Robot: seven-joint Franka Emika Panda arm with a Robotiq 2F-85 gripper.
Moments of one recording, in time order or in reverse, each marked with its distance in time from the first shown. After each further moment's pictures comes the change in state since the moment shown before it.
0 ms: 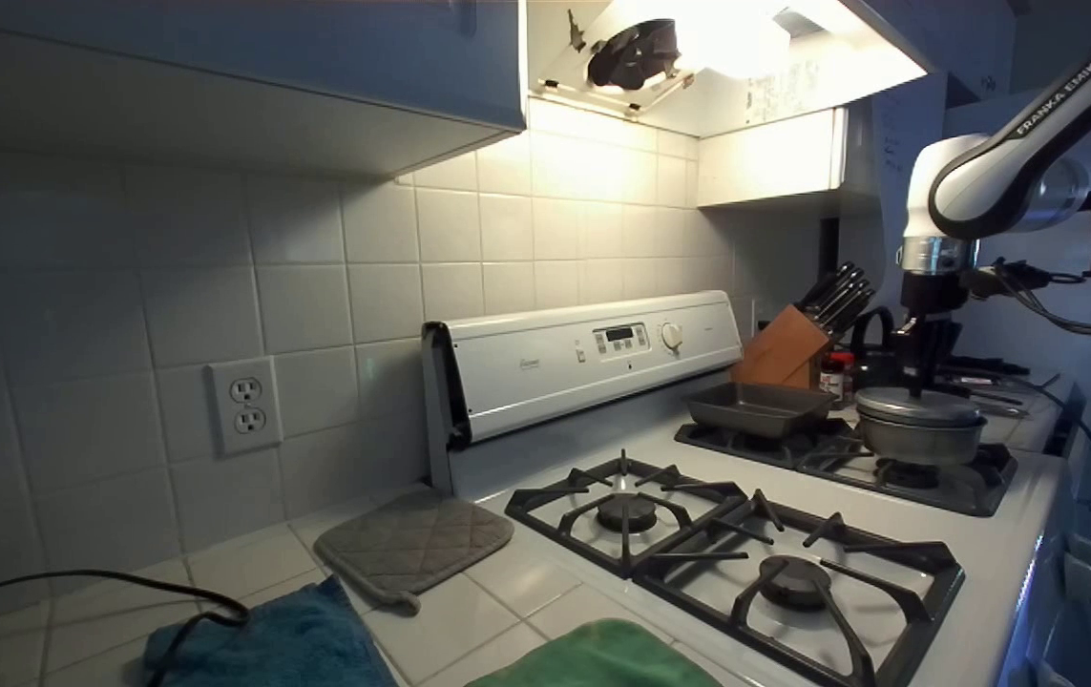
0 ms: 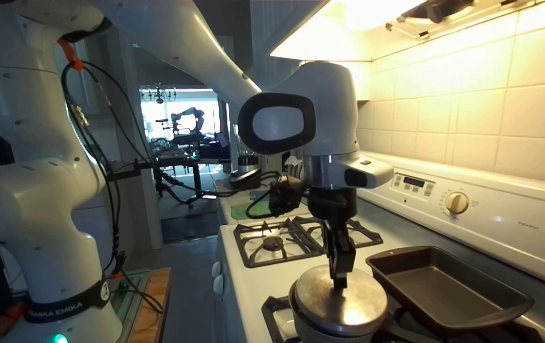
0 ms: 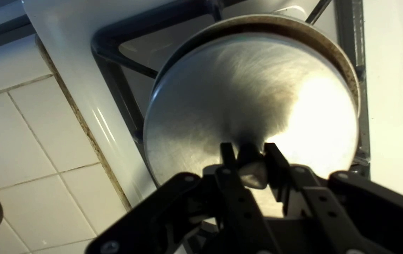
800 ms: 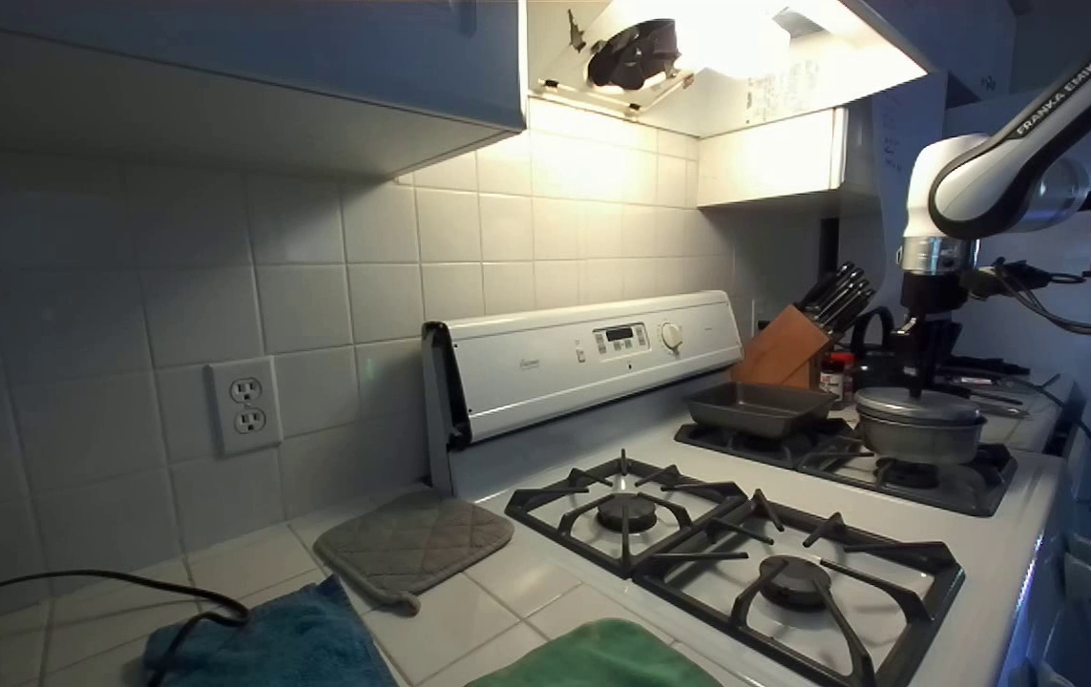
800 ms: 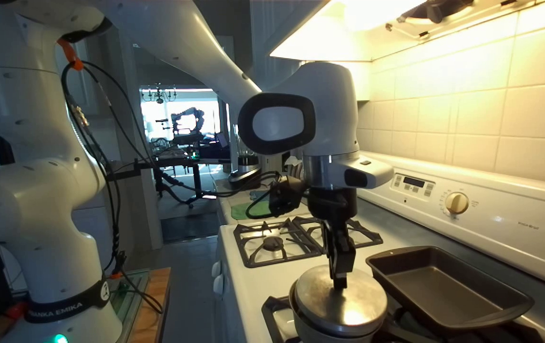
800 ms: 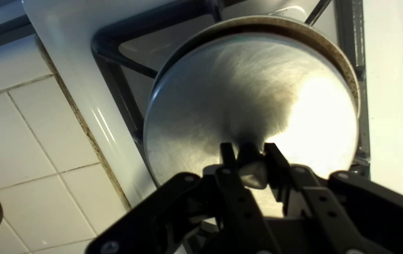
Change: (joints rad) arm 0.000 0.000 0.000 0.000 0.000 0.000 0.000
